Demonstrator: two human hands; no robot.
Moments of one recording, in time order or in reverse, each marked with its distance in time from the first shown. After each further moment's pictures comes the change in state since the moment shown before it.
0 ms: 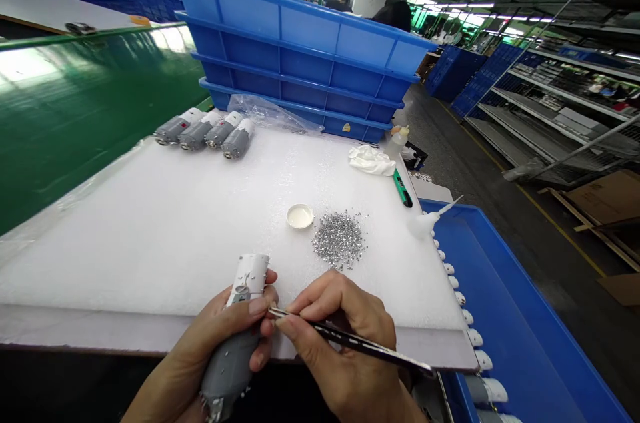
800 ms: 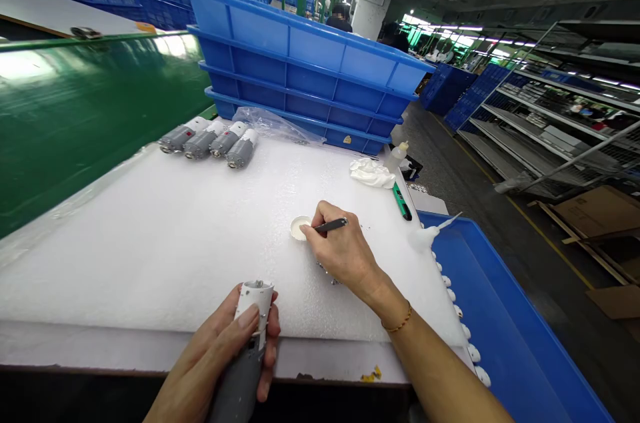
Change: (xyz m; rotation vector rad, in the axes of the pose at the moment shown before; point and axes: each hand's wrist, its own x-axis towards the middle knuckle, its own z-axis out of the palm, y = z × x) left_hand -0.009 -0.004 -0.008 0.270 -0.021 0.068; right_hand 0.098 0.051 0.007 -0.419 -0.192 0.173
